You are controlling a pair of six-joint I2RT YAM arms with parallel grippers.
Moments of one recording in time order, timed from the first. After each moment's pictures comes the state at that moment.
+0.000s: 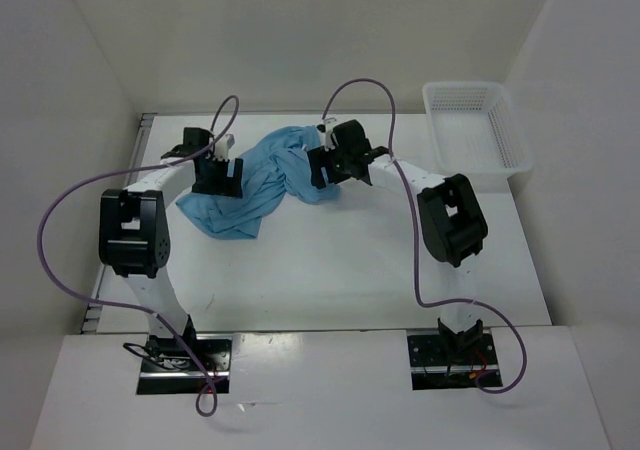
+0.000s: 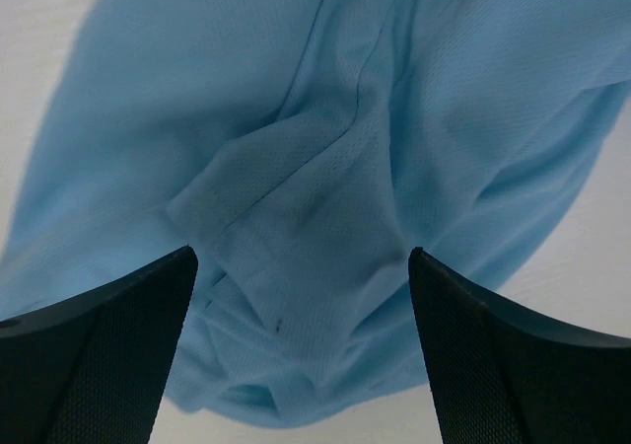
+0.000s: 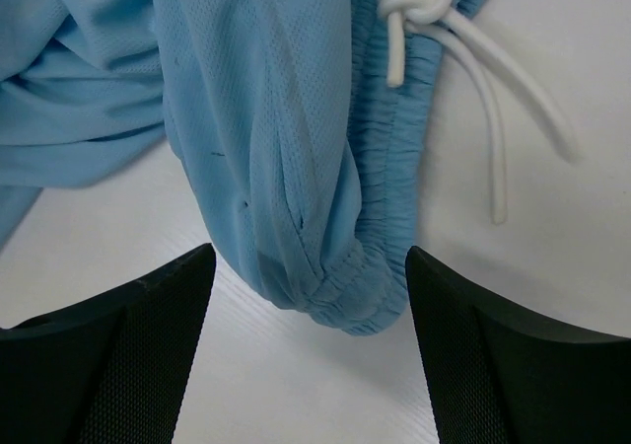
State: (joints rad) left arm 0.00 1.83 1.31 -0.46 0.20 0.07; right arm 0.50 2.04 1.53 -0.22 -0.17 0.09
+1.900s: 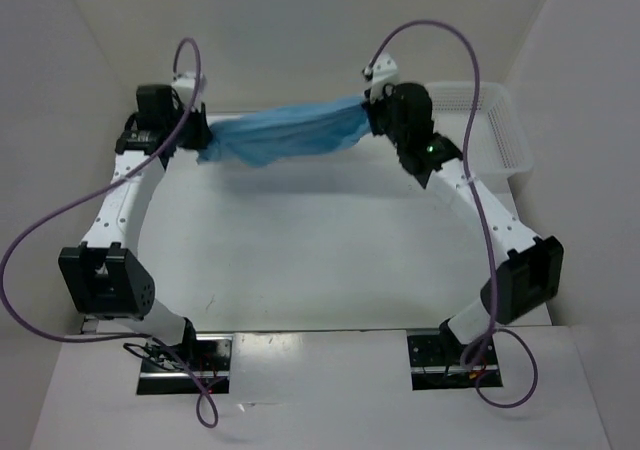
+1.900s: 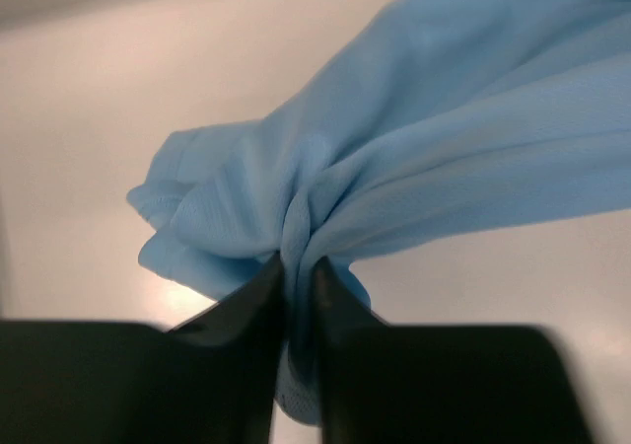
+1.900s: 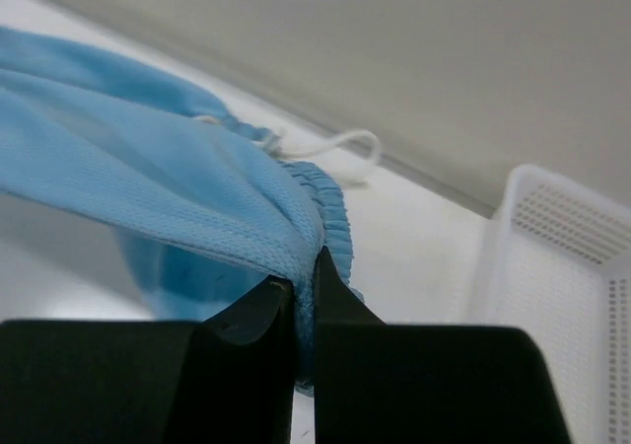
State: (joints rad) left arm 0.03 1.59 1.61 -0.52 0.22 0.07; right arm 0.41 1.58 1.59 -0.19 0.13 -0.19
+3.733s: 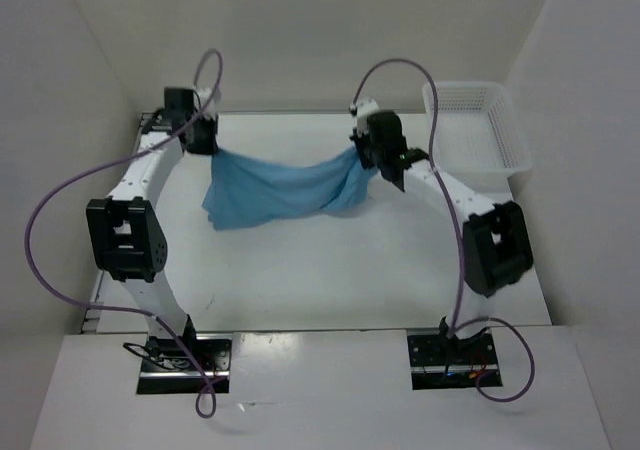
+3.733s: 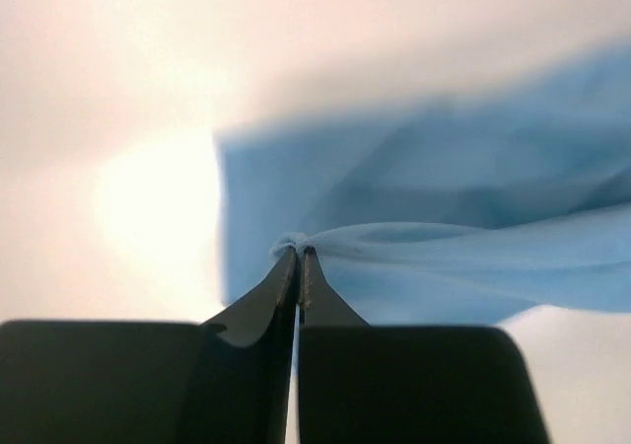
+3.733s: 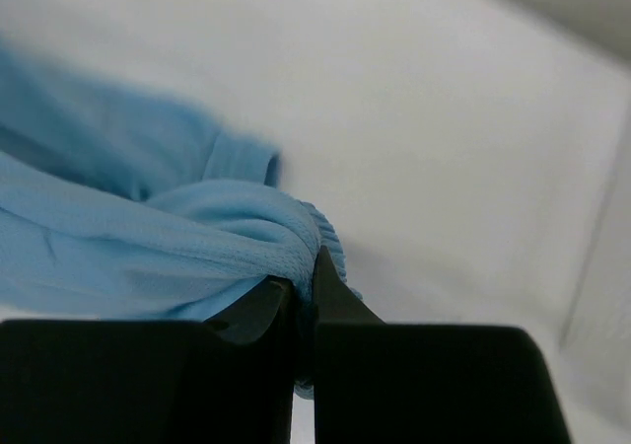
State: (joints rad) left arm -0.01 1.80 1.47 -0.61 0.17 0.07; right arm 0.45 1.61 1.16 -0.12 0.11 -0.11
